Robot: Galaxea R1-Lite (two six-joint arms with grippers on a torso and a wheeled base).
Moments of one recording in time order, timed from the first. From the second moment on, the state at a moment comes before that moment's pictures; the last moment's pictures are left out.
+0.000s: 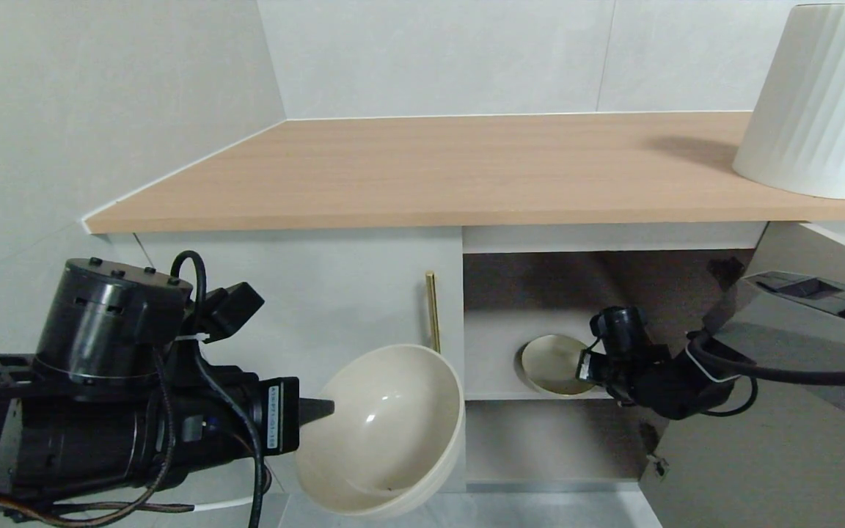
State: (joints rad) left arm -0.52 1.42 -0.73 -0.02 -0.11 -0.51; right arm 0.32 2.40 -1.14 -0.57 -0.33 0.48
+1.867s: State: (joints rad) left arm -0.58 1.68 -0.77 -0.05 0.04 -0.49; right arm 0.47 2.14 -0.96 -0.50 -0.26 0.43
